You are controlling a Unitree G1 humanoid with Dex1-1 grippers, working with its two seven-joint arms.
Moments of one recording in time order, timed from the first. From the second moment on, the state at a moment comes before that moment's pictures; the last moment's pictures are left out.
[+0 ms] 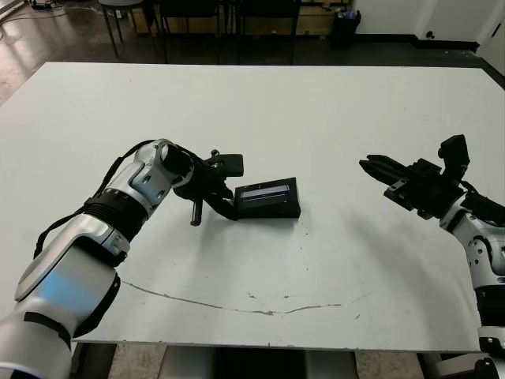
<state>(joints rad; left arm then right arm) -0.88 0.40 -0.57 0.70 0.24 0.10 -1.16 -0.33 -0.56 -0.14 0.22 0.35 0.31 0.77</state>
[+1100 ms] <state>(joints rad) -0.77 0.57 -0.58 0.26 0.14 0.39 -1.48 -0.31 -0.55 -0.10 0.19 0.34 0.32 0.73</state>
